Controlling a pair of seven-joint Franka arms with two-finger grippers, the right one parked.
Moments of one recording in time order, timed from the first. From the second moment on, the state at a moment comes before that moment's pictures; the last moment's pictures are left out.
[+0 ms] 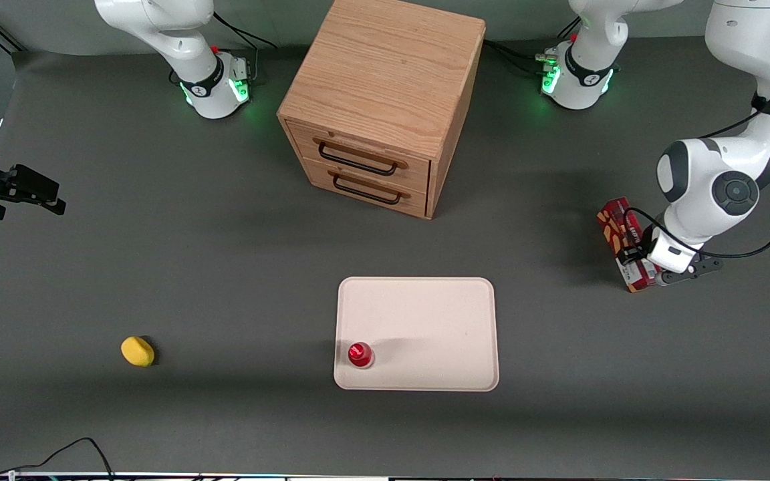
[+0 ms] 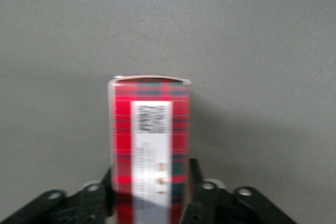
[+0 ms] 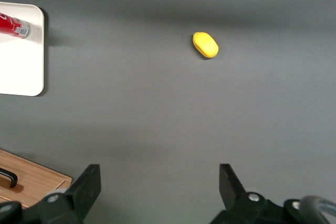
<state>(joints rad) 0.07 0.28 -0.01 -2.27 0.08 2.55 -0.27</state>
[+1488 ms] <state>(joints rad) -0.02 0.24 -0.24 -1.67 0.02 1.86 -0.48</state>
